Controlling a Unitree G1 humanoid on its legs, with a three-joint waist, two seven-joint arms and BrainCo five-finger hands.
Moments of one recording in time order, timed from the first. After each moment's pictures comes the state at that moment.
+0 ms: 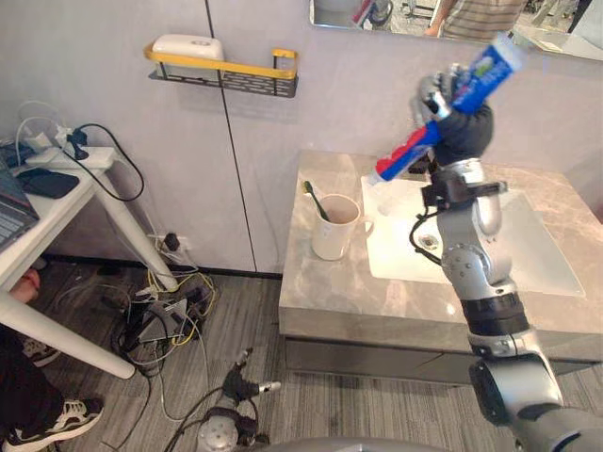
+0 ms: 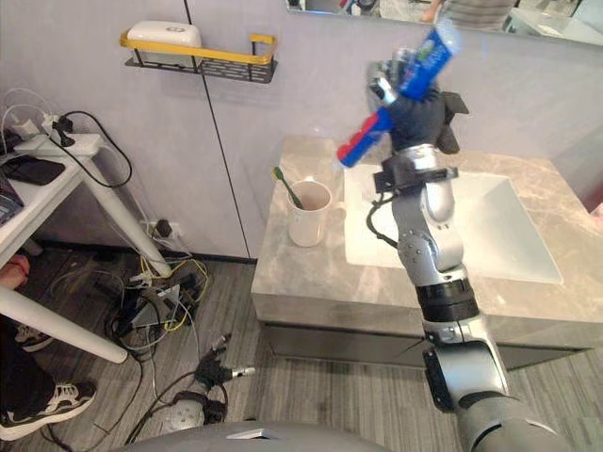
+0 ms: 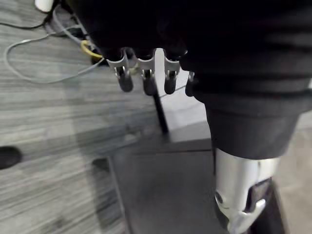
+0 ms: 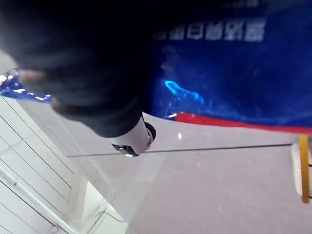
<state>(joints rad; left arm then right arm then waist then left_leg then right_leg) 0.30 0.08 -0.07 0.49 0.29 -0.07 0.07 -0.65 -0.34 0.12 0.01 0.75 -0.19 0.04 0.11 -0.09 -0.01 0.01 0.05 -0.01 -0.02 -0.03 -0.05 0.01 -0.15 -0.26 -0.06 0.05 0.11</state>
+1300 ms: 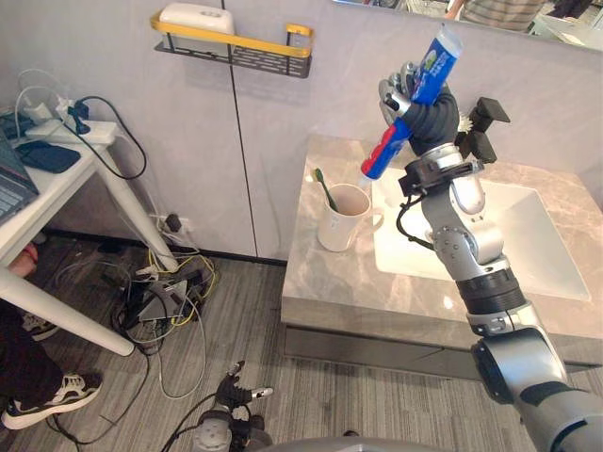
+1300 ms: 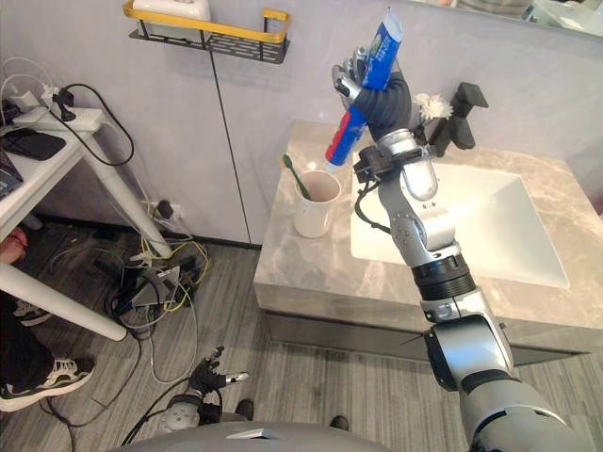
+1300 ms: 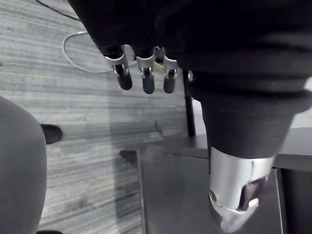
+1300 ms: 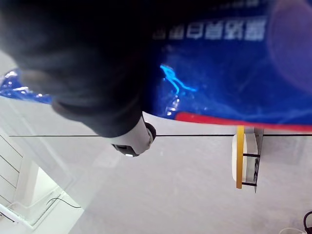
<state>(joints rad) 0.25 0.09 -0.04 0.60 0.20 -0.04 0.08 -0.75 -0.38 0.18 0.12 0.68 -0.14 0.03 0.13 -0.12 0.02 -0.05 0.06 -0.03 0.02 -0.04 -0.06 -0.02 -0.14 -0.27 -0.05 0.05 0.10</state>
